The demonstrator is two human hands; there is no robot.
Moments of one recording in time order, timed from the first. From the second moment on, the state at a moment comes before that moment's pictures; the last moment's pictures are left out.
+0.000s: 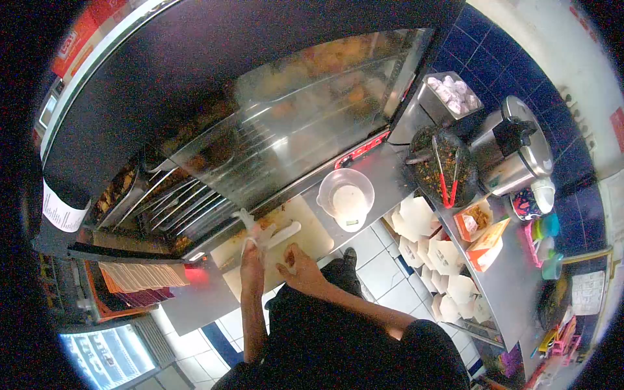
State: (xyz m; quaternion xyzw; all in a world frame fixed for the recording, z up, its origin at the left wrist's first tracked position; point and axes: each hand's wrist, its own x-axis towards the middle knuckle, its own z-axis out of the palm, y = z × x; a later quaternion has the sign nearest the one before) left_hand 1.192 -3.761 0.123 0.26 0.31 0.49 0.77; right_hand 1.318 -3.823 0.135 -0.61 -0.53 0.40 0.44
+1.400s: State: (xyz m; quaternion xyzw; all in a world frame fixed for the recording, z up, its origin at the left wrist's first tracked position) left_hand 1.149 -3.742 0.150 0.61 0.53 0.48 0.35; right_hand 1.253 -3.763 0.138 -0.49 -0.70 0.24 0.46
